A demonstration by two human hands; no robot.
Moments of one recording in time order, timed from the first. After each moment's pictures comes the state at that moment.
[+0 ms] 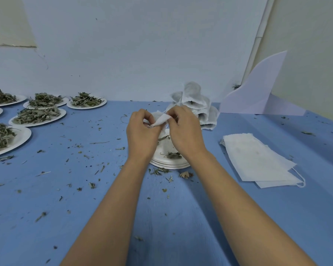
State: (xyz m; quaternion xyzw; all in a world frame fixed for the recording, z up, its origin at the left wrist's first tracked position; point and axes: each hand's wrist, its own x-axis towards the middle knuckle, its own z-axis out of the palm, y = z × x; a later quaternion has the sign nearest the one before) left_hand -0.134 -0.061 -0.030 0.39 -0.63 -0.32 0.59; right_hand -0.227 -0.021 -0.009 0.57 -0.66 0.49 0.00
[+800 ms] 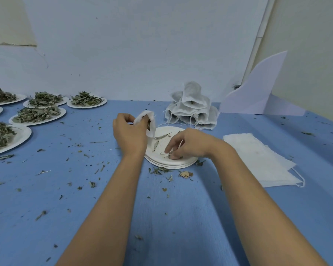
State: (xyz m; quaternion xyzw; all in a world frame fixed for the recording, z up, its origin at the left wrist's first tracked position) left_hand -0.125 -0.070 -0.028 0.49 -0.50 -0.34 0.63; right_hand -0.263 -0.002 -0.002 0.67 -0.69 0.17 -0.24
